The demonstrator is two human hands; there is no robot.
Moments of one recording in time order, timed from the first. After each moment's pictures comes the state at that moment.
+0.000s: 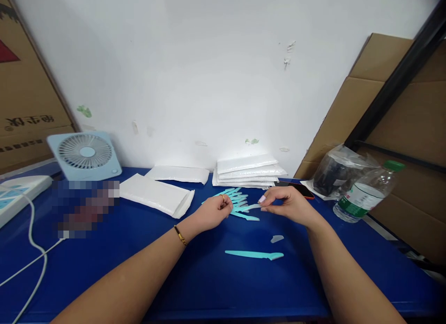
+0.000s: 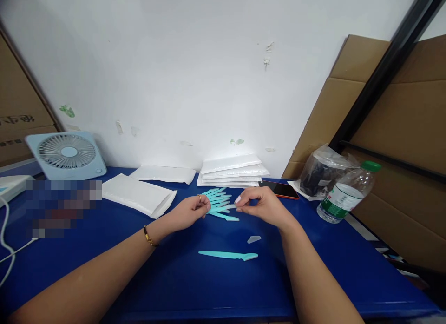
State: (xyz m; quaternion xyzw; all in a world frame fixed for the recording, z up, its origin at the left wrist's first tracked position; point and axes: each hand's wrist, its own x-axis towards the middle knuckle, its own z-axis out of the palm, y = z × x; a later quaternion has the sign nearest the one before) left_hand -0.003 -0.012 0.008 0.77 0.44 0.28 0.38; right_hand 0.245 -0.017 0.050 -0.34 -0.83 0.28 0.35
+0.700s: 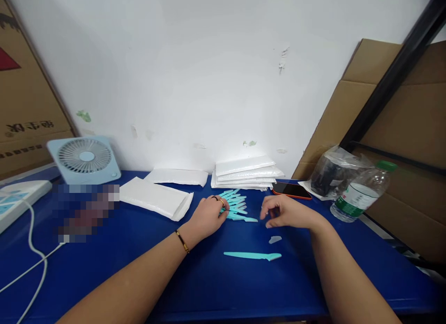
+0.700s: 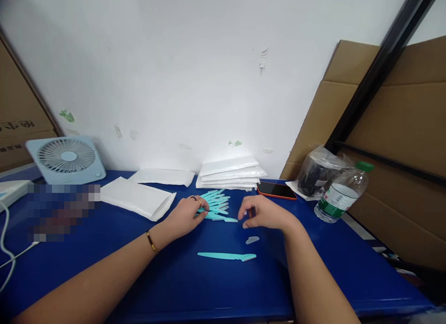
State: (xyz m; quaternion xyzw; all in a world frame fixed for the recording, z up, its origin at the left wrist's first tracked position) left_hand -0.001 -0.019 0.014 0.85 0.47 0.23 0.12; right_hand 0.260 -0.011 0.043 -0.41 -0.86 0.28 0.13
